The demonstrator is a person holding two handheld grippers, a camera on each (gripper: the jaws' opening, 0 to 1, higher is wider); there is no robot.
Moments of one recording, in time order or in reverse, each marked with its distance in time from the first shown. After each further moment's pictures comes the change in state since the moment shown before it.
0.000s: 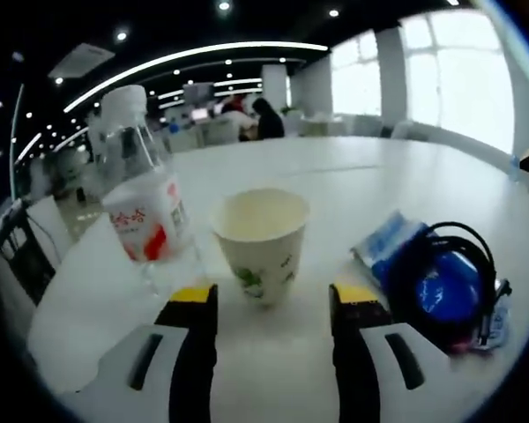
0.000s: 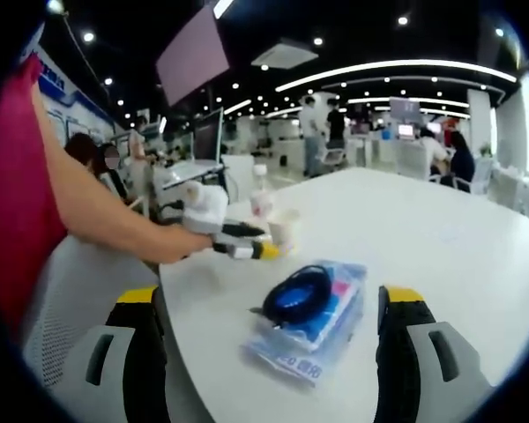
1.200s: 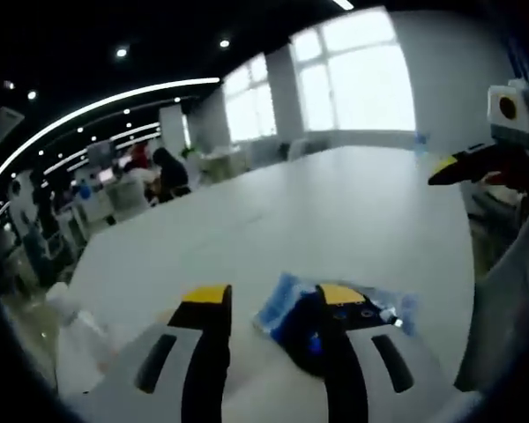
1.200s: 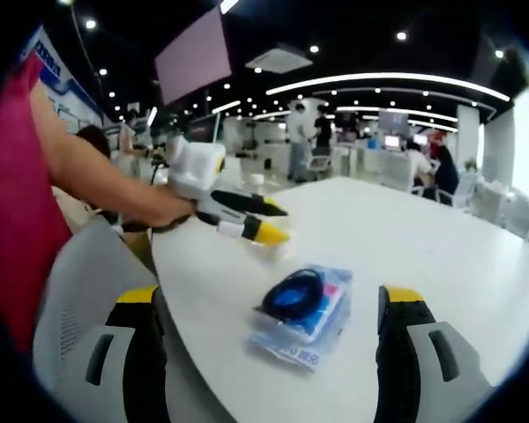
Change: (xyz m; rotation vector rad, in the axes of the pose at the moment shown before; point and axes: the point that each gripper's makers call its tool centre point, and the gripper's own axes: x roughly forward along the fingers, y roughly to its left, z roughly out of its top) left arm -0.046 -0.097 0.096 0.315 -0.154 -0.456; right arm -0.035 0.018 0.014 -0.048 0.004 -0.113
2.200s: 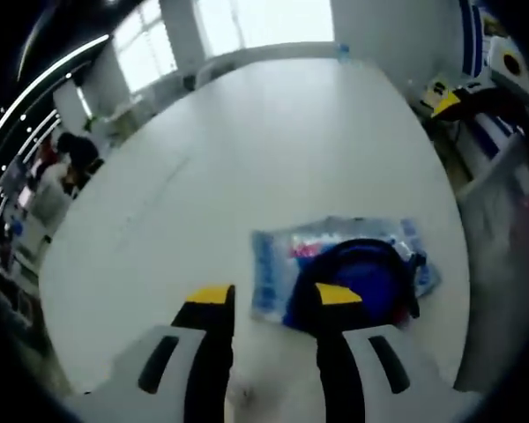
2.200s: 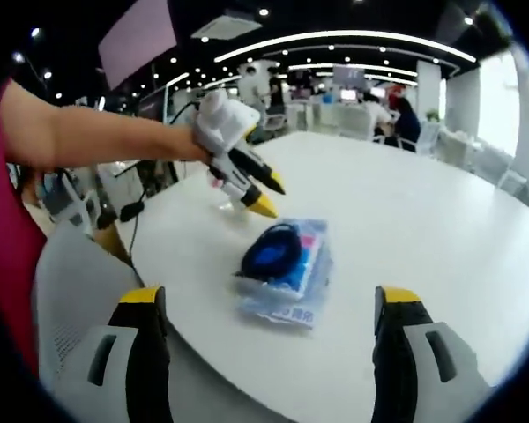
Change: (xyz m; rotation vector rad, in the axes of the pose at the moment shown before) left arm 0.070 -0.008 -0.044 0.285 0.428 -0.401; right arm 0.005 -0.009 -0.041 0.251 0.205 -0.178
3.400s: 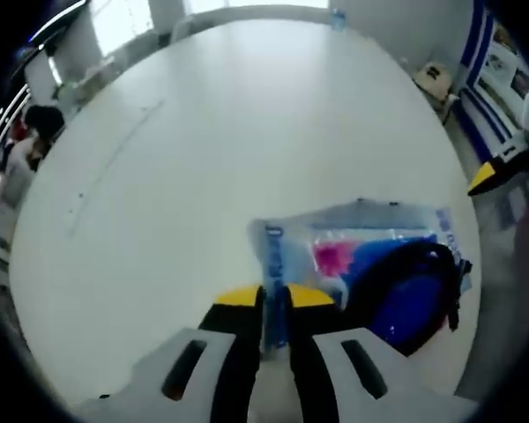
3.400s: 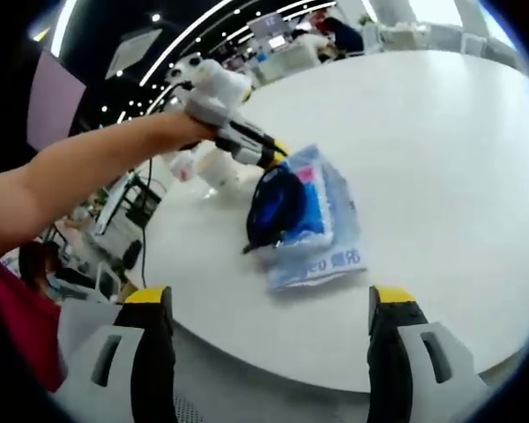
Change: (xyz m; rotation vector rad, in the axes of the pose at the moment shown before) left arm 0.070 0.005 -0.022 -0.079 0.175 -0.163; right arm 0.047 0.013 -0.053 0.446 0.130 0.005
